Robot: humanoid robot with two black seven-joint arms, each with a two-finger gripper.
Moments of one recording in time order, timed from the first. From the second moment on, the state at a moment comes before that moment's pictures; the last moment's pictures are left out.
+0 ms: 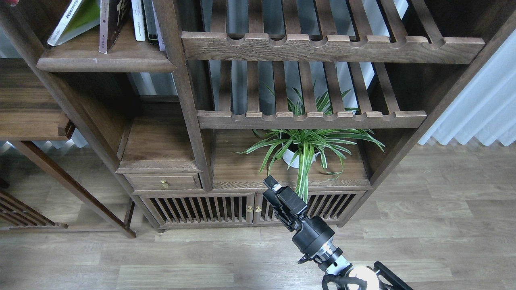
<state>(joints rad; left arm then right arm) -0.58 0.71 -1.51 -1.17 0.11 -0.49 0.10 -0.05 0.02 0.99 1.18 0.09 0.58 -0.11</state>
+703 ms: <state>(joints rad) -0.67 0.51 -1.62 -1.16 0.52 -0.49 0.10 -0.04 -0.02 1.04 1.18 0.11 0.58 -0.11</state>
